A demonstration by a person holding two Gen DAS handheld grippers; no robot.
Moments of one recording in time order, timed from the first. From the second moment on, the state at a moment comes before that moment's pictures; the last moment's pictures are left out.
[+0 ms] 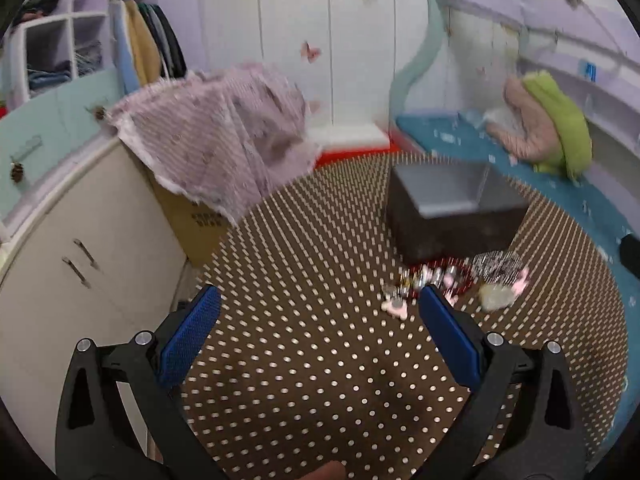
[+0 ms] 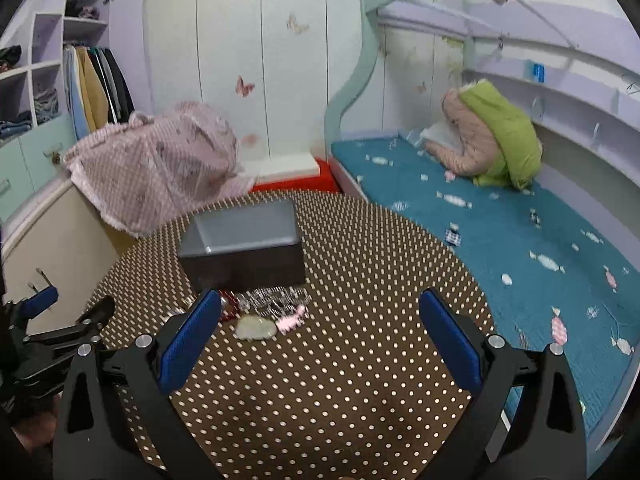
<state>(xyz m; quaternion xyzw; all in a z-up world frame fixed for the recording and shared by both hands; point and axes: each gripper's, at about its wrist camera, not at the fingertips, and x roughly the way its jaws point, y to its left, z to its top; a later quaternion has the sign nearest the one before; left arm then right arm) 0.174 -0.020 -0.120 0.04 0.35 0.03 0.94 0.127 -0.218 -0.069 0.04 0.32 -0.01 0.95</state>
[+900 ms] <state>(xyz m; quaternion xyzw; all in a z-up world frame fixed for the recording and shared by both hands) 0.257 -0.034 -0.185 0.00 0.45 -0.10 0.89 0.193 -0.214 -0.137 0.06 0.47 0.07 0.88</state>
